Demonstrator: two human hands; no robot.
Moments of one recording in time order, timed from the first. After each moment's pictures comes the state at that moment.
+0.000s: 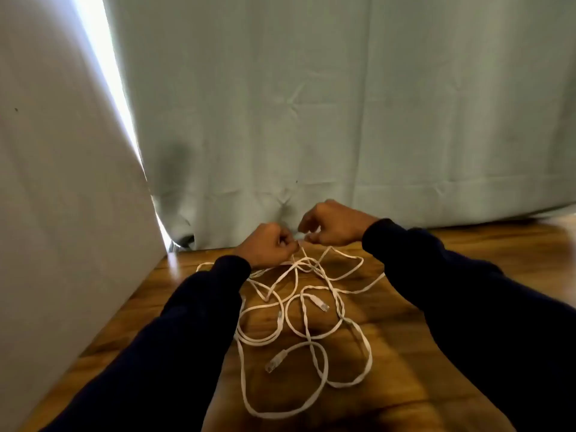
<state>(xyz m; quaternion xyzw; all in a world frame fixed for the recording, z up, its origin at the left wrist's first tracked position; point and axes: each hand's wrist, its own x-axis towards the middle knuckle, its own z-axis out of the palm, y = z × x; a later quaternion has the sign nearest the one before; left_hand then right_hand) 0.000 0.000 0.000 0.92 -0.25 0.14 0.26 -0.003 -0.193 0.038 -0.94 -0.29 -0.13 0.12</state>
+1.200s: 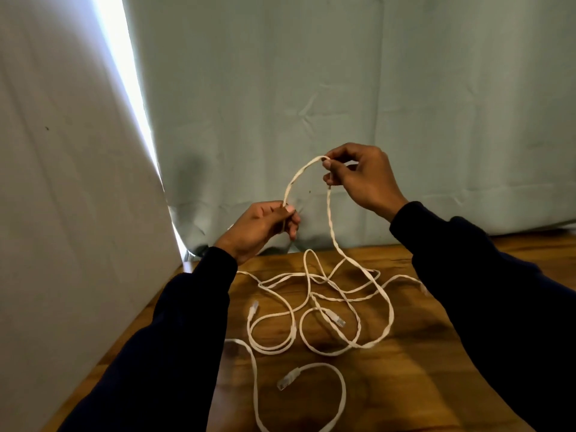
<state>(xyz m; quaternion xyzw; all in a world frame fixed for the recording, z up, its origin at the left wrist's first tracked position) -0.013 0.024 0.045 0.75 -0.29 0.03 0.60 -0.007 -0.198 0.094 -0.75 -0.24 -0.37 0.49</state>
